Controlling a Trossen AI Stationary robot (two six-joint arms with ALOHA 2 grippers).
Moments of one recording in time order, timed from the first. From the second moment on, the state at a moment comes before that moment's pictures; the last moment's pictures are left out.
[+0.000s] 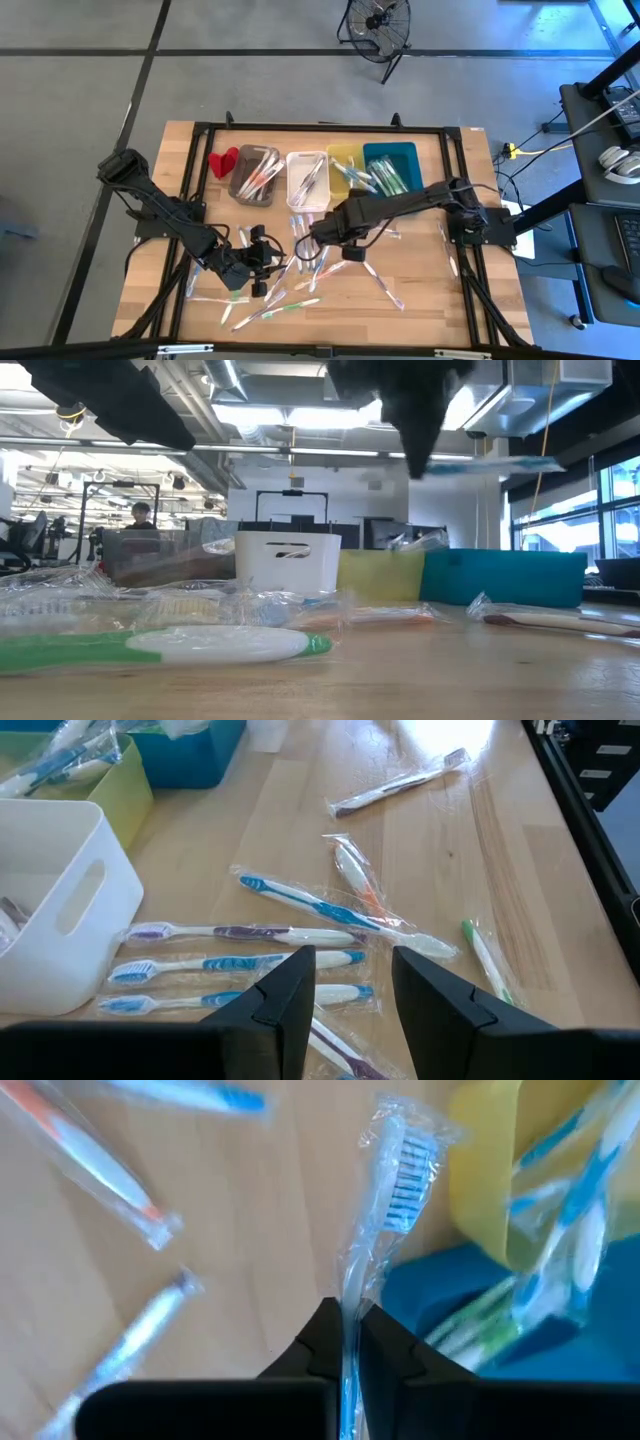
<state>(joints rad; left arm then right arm) -0.67 1.39 0.74 -0.08 -0.66 -0.54 0.25 2.11 1.98 -1.57 0.23 0.38</state>
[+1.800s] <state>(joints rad) -0.67 1.39 0.74 -0.09 -0.66 -0.53 -0.36 2.10 1.92 -1.26 -0.06 0.38</state>
